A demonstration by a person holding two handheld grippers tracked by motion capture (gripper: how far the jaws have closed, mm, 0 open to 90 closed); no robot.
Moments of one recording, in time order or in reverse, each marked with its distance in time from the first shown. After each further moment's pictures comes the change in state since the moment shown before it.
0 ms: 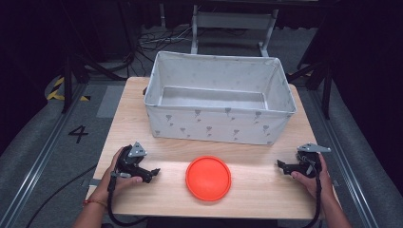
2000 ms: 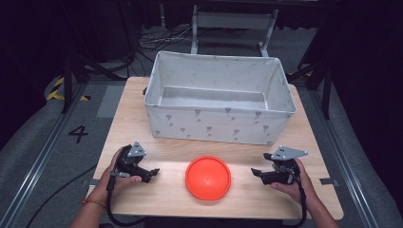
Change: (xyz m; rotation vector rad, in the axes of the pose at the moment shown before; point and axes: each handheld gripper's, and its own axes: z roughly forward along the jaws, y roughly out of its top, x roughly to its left) left arm 0.001 -0.001 -0.001 0.000 -0.007 0.004; right arm 0.101 0.036 -0.027 -0.069 0.285 -0.275
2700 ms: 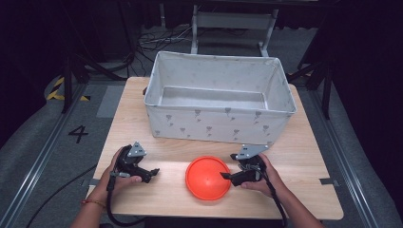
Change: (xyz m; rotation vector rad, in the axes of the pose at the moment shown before) left arm 0.000 0.000 0.000 0.000 0.001 -0.002; right arm 0.052 0.046 0.060 0.038 0.187 -0.113
